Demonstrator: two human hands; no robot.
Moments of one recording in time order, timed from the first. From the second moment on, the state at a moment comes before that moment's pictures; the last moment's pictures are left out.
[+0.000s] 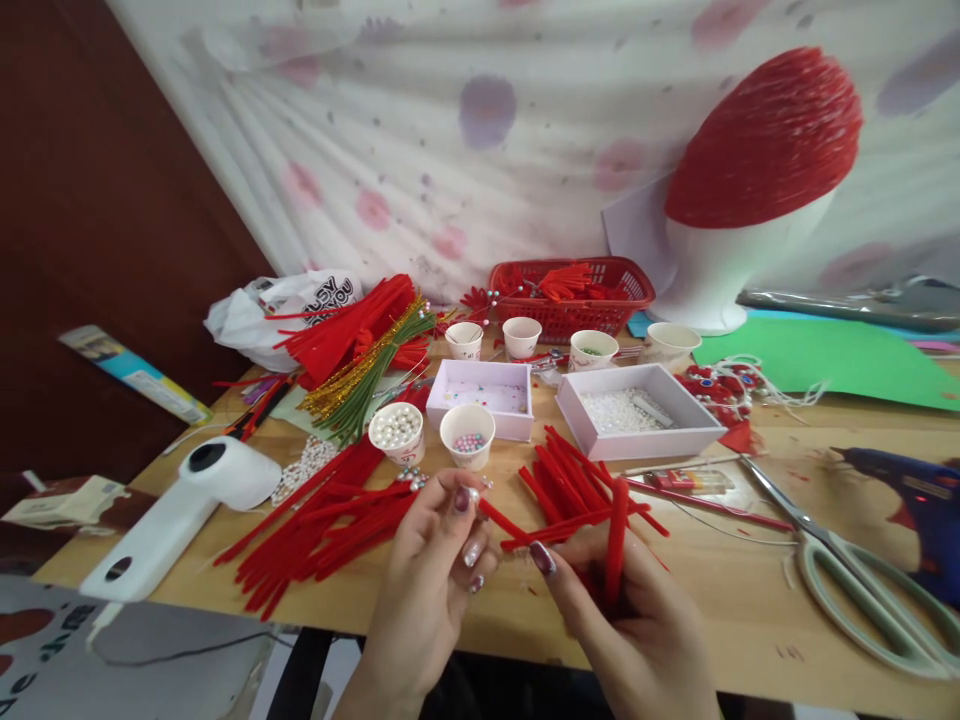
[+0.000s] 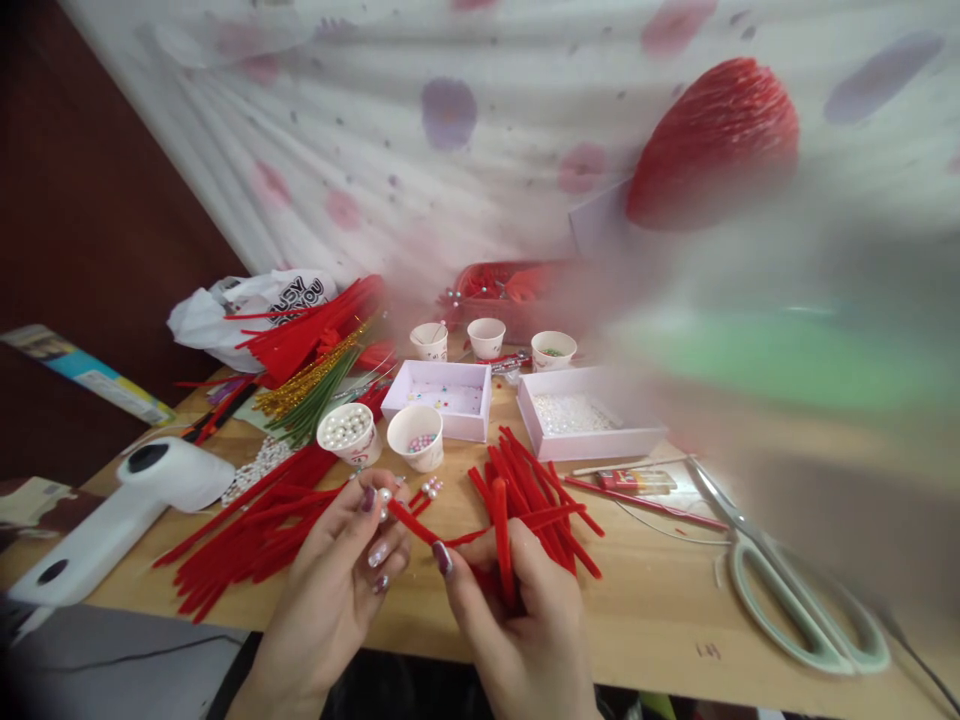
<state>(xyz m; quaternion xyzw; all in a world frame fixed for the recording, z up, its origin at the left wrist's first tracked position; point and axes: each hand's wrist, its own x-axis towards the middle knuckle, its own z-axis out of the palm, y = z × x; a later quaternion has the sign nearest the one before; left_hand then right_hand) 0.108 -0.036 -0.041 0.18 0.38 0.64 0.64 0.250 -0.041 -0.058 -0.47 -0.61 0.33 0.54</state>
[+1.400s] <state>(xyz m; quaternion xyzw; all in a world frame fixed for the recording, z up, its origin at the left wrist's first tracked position) 0.093 -0.044 -0.049 0.38 0.39 0.58 0.60 0.262 -0.041 -0.064 -0.45 -0.64 0.44 0.45</state>
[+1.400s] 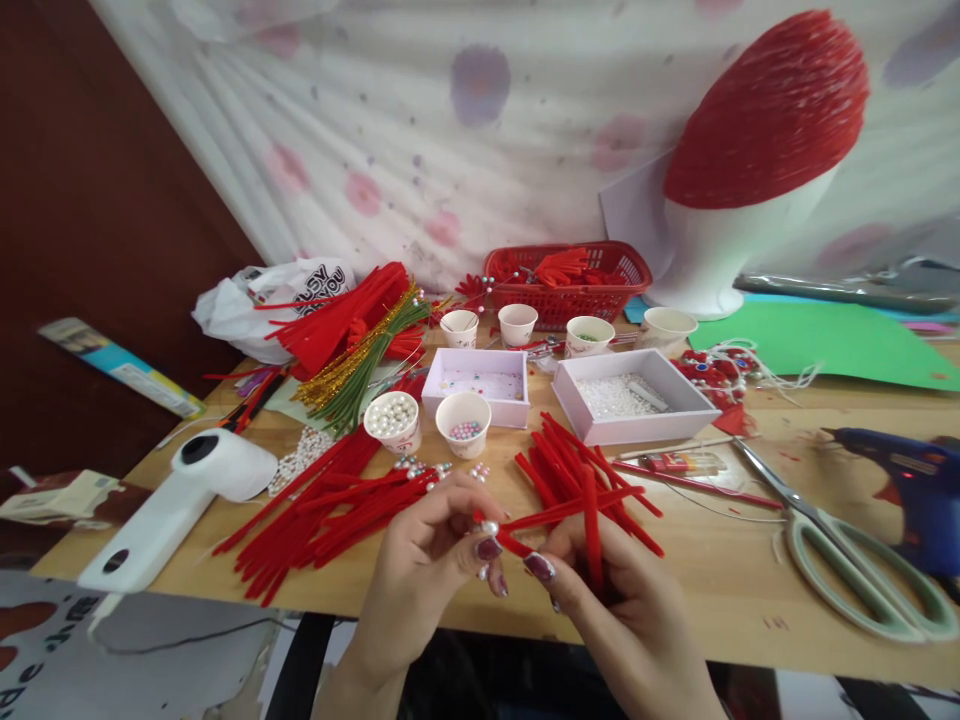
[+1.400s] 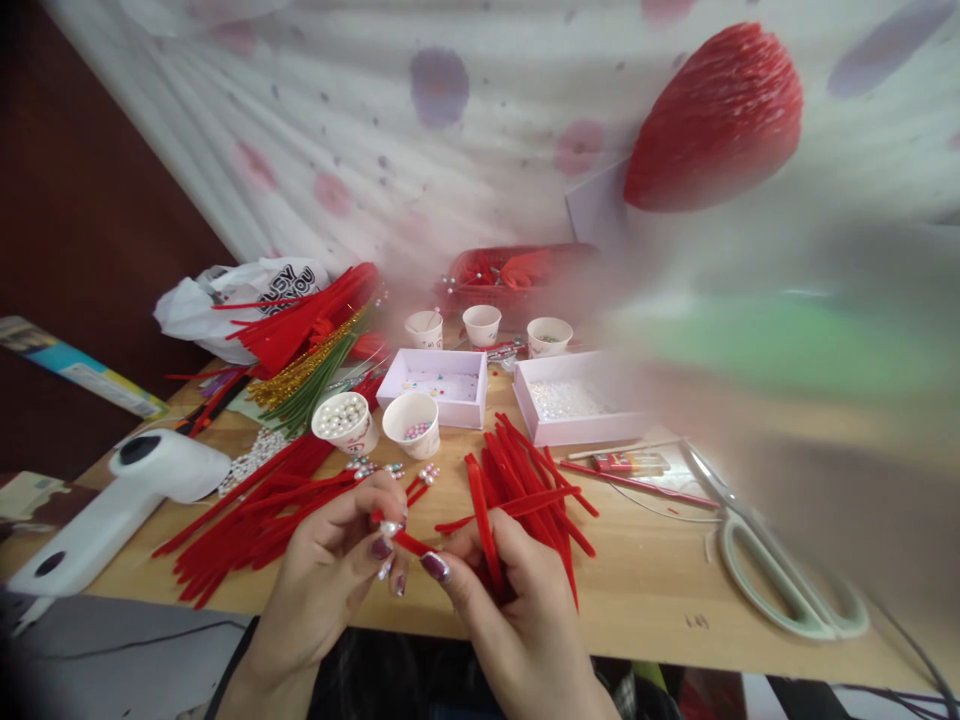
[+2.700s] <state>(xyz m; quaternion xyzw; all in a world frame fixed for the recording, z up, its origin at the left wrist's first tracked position) 0.101 -0.040 -0.058 0.22 0.40 0.67 0.59 0.247 -0.048 -0.043 -0.40 -0.61 0.64 0.23</state>
